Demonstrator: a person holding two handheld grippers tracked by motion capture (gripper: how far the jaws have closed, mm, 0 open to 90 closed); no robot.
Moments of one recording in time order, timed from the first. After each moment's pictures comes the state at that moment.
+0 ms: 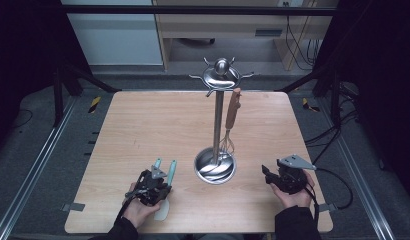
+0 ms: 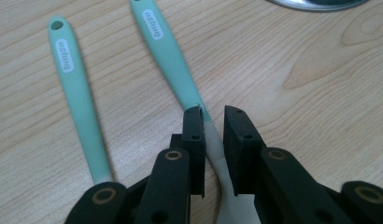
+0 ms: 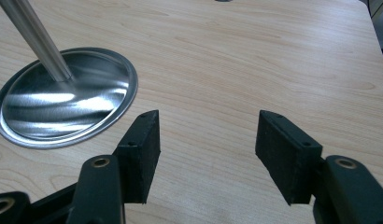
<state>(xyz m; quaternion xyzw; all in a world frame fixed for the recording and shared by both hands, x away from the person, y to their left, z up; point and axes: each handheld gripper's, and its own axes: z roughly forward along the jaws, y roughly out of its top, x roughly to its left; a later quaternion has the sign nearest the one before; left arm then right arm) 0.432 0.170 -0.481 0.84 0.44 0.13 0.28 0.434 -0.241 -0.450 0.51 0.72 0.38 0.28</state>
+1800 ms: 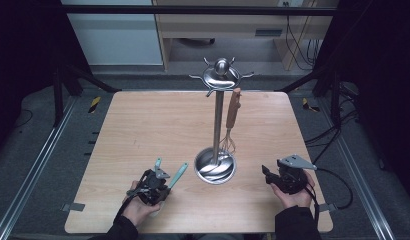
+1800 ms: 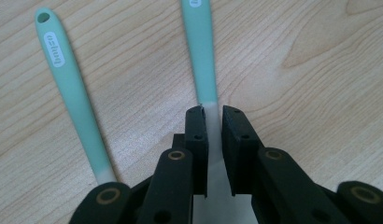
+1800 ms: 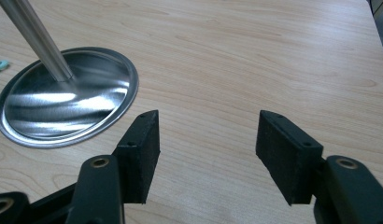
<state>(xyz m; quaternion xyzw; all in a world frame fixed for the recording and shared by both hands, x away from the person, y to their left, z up) 0.433 0.165 -0.478 0.87 0.42 0.13 0.23 0.434 -0.241 -0.449 0.51 0.72 0.38 0.27</state>
